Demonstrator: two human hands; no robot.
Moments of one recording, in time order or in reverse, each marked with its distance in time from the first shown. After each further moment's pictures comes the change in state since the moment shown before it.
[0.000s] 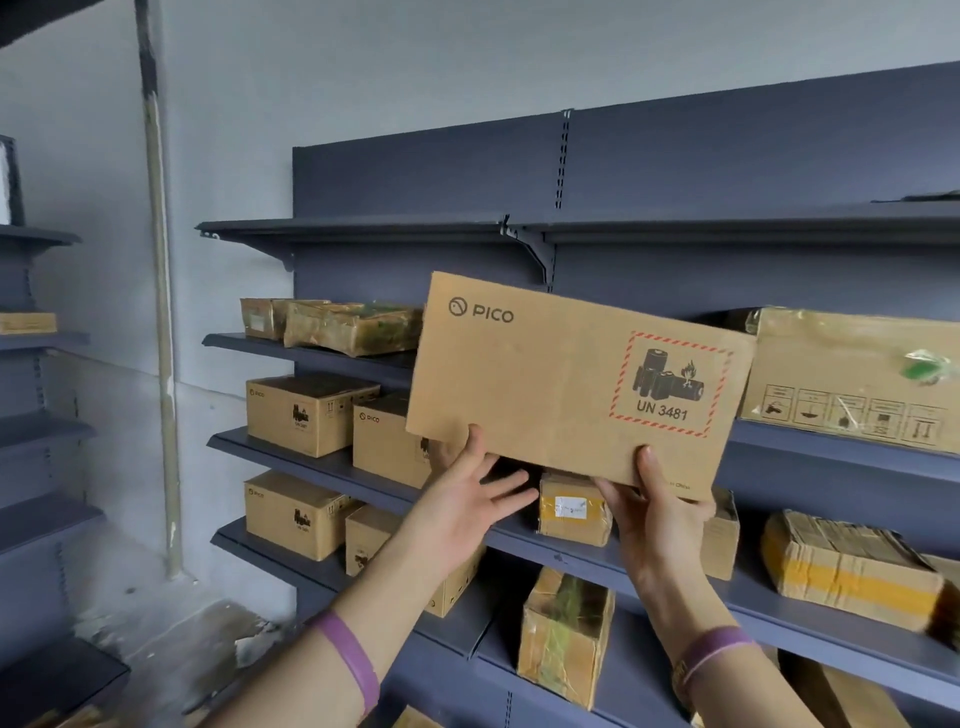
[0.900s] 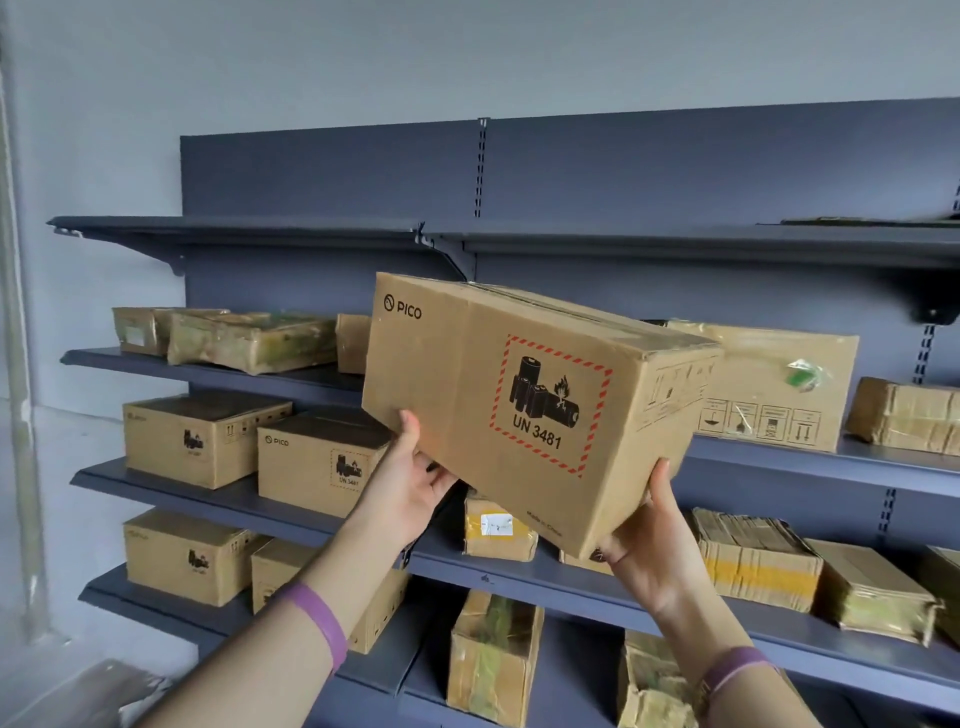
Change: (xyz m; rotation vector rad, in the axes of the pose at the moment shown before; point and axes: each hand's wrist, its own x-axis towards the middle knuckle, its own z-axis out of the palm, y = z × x) left_hand 0.078 -0.001 0.024 0.013 0.152 0.006; right_hand 0.038 -0.057 -0.041 -0.025 -0.261 0.245
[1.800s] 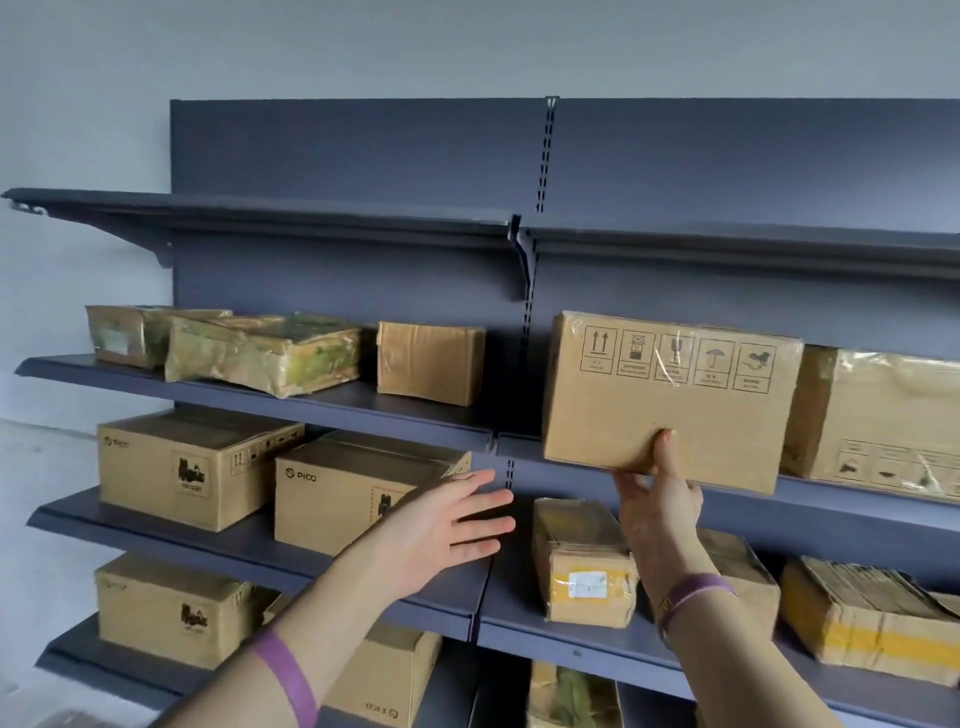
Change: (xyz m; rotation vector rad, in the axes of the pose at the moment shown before) left_hand 0.108 0.083 -0.120 0.402 -0.331 -0.254; right_hand 0.186 0.108 0.095 0.083 0.571 -0.427
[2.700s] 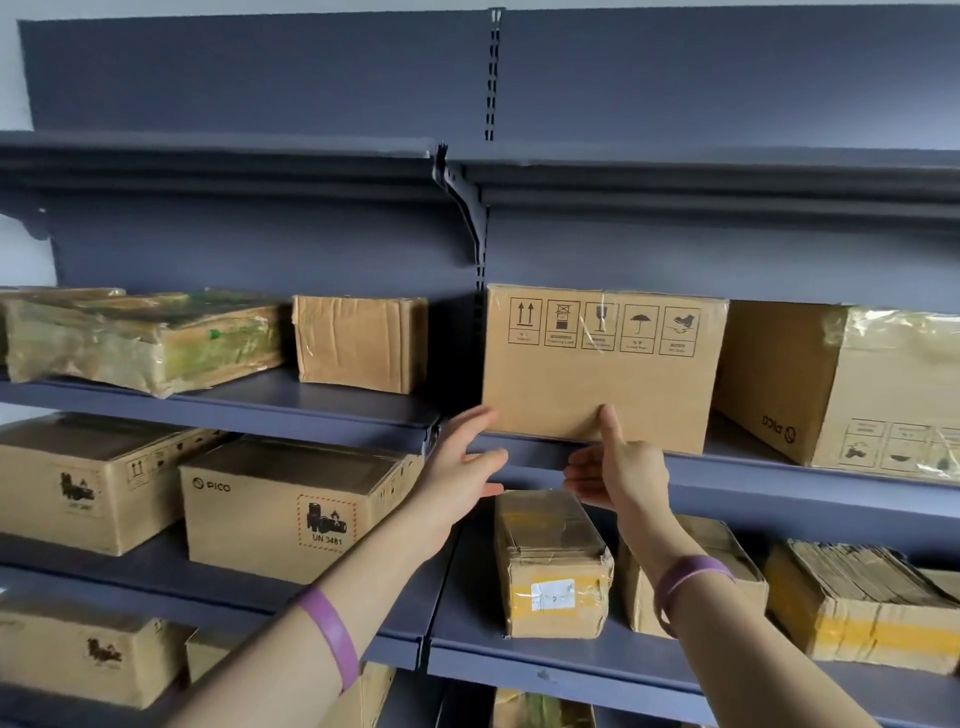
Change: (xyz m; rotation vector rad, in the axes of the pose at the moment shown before) left_hand 0.138 -0.019 0.045 0.375 0.174 0.313; right_hand 0.091 0.003 -0.010 -0.985 -0.150 -0.101
